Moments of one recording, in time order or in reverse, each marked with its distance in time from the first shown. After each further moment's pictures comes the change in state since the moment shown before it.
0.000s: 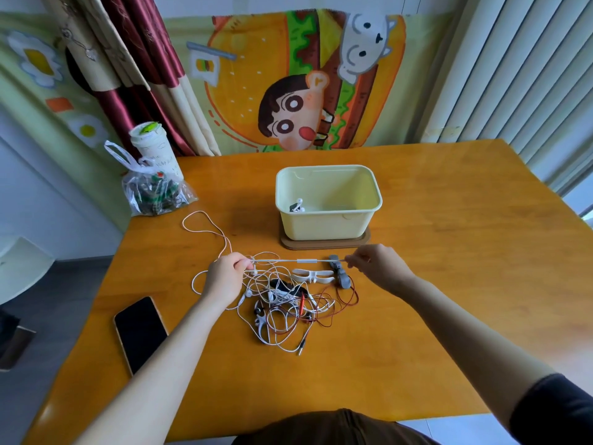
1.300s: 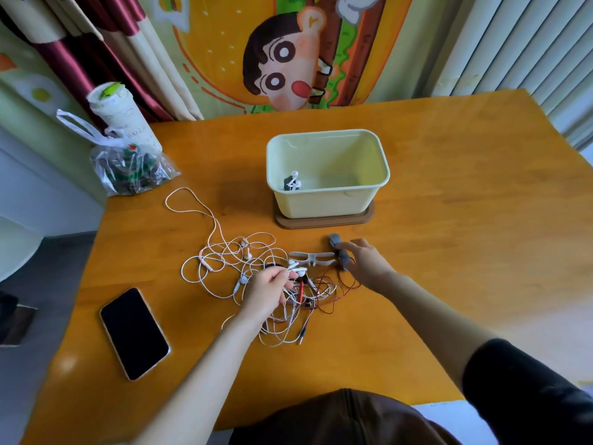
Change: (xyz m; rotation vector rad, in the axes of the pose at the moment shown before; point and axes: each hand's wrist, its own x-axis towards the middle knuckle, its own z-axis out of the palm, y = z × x) left_hand -0.029 0.031 0.057 -0.508 -0.345 -0.254; right_hand 0.043 0.042 0.070 -0.082 -0.221 0.146
